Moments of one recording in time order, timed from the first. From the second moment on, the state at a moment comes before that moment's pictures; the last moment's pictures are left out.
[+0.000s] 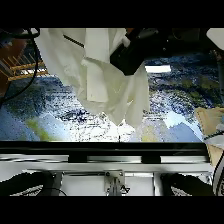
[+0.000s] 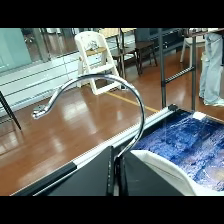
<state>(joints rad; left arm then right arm) -0.50 -1.29 1.89 1.15 -0.53 -1.06 0.46 -1.33 2.01 -1.13 1.30 1.06</state>
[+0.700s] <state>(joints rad) -0.47 -1.29 1.89 1.18 -0.48 -1.06 0.46 -1.24 2.01 -1.48 1.43 1.12</state>
